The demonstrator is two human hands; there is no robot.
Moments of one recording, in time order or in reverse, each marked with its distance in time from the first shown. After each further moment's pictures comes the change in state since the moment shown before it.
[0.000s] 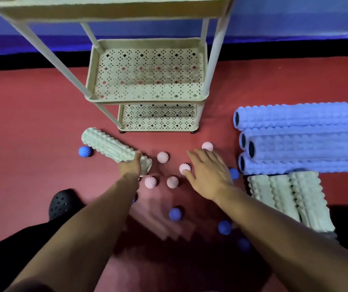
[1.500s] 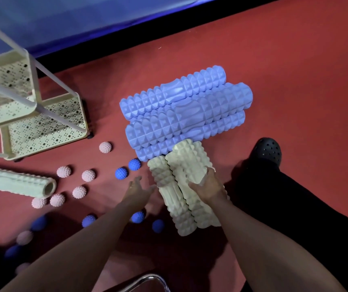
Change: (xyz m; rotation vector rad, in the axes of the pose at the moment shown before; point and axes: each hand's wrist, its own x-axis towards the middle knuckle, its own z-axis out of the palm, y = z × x) left_hand -0.235 -0.150 0.229 1.089 -0.505 0.370; right_hand -0.195 0.319 0.083 0.758 -0.039 0.882
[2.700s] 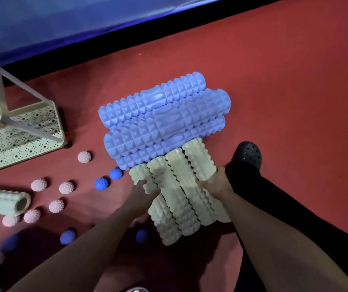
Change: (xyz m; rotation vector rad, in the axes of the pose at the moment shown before) left_hand -0.012 0.053 0.032 -0.019 -0.097 0.166; right_hand 0.051 0.050 -0.059 0.244 0.028 0.129
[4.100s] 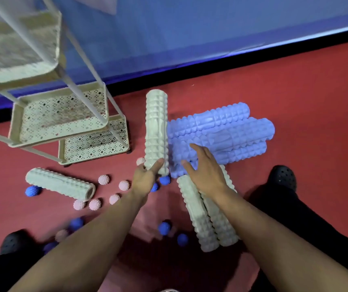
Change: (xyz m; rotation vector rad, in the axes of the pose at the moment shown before) left_hand -0.053 -0.018 -0.152 -0.792 0.299 0.079; right_hand -0.159 -0.189 0.074 -0.187 0.059 -0.854
